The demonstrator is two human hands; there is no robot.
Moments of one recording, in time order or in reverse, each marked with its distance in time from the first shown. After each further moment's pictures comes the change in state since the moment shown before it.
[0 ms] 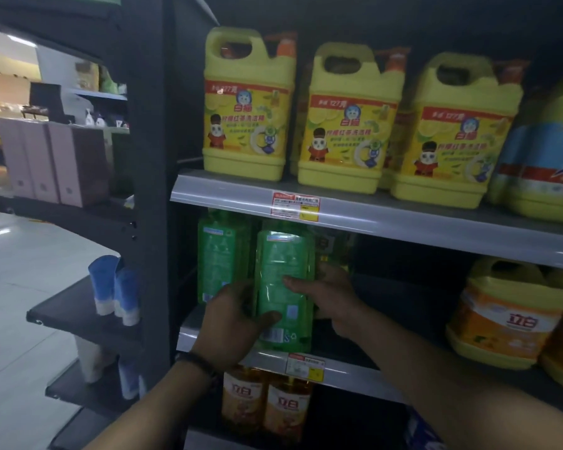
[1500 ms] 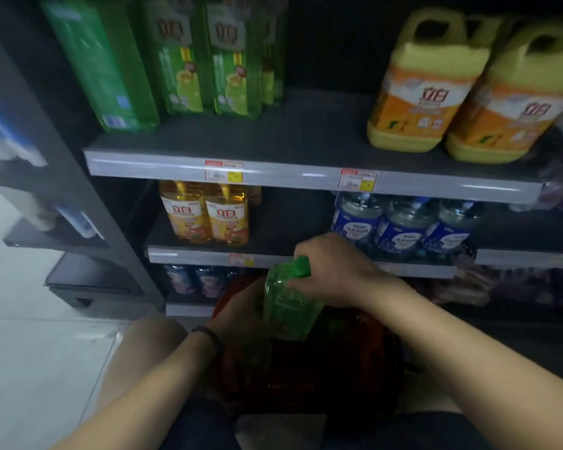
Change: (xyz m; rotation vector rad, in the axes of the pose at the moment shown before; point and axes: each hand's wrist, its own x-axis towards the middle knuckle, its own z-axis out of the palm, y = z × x) left_hand -0.264 -0.062 0.172 -0.161 -0.855 -0.318; right_hand -0.229 0.139 -0.104 -1.113 -0.323 0.021
